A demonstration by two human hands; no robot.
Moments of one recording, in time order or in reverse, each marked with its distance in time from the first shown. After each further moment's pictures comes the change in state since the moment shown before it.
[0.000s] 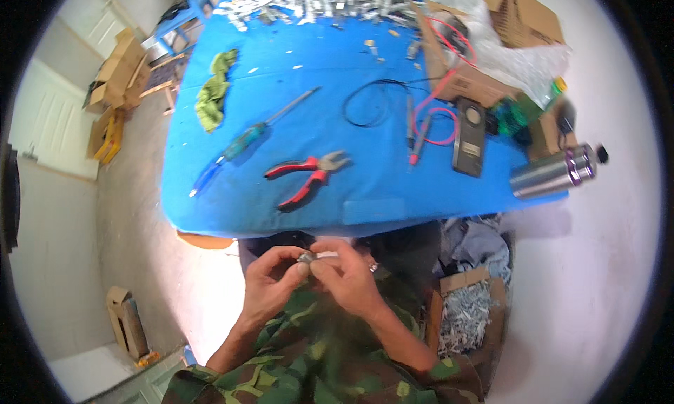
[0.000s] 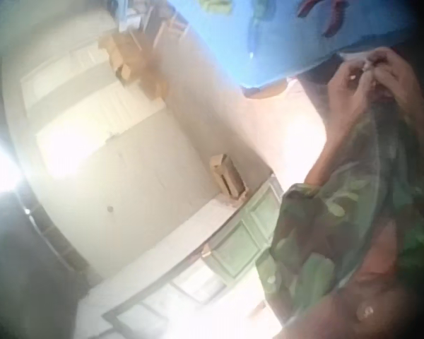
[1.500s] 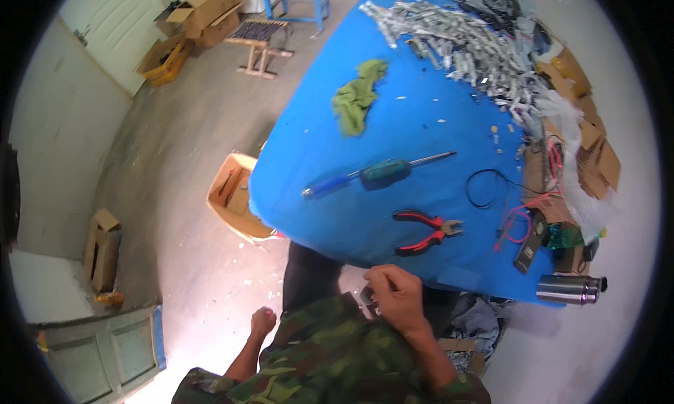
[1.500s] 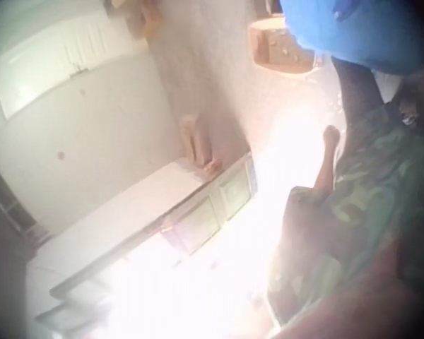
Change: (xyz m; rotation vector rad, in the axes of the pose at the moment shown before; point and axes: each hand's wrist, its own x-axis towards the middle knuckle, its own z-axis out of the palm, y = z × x) left_hand -0.147 -0.408 -0.185 0.783 0.469 -0.579; right_hand 0.075 0.014 0.075 -0.551 -0.055 -0.201
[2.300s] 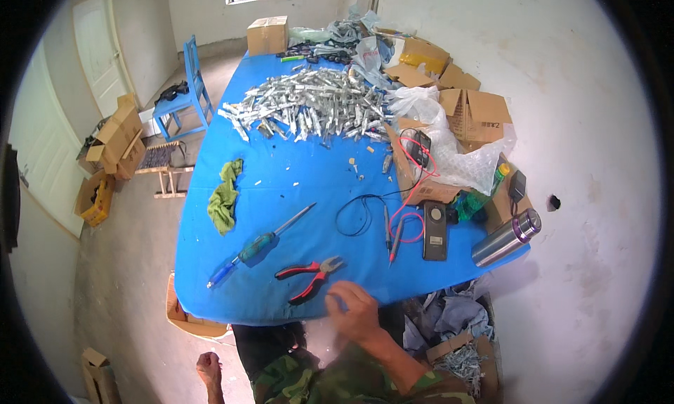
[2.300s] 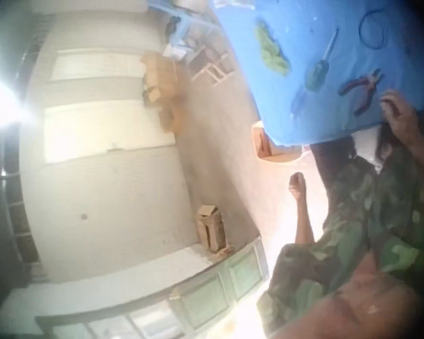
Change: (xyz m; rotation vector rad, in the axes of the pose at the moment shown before) left_hand 0.077 0.091 -0.127 -0.634 0.424 0.196; right_hand -0.001 0.005 -0.097 -0.483 0.574 -0.494
